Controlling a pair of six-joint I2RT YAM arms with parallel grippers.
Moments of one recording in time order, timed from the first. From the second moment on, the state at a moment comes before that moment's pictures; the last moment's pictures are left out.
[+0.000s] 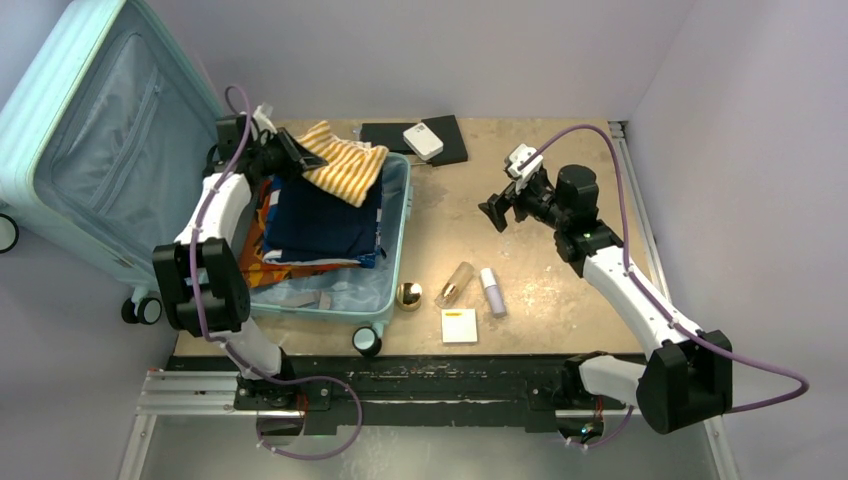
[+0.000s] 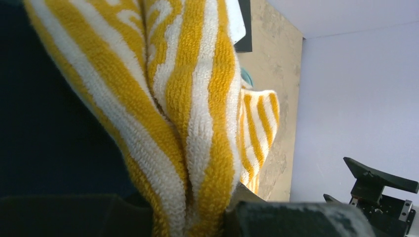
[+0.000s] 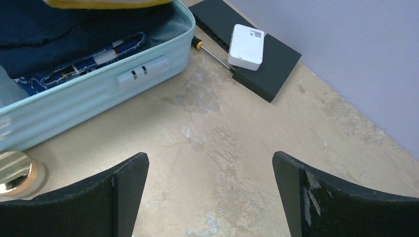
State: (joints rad) left arm 0.13 1.70 1.38 -0.31 0.66 -0.62; right arm 0.27 1.19 0.87 0.06 -0.44 -0.32
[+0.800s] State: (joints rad) left arm 0.22 1.39 1.17 -0.53 0.50 -0.53; right arm 0.27 1.19 0.86 0.09 -0.41 -0.33
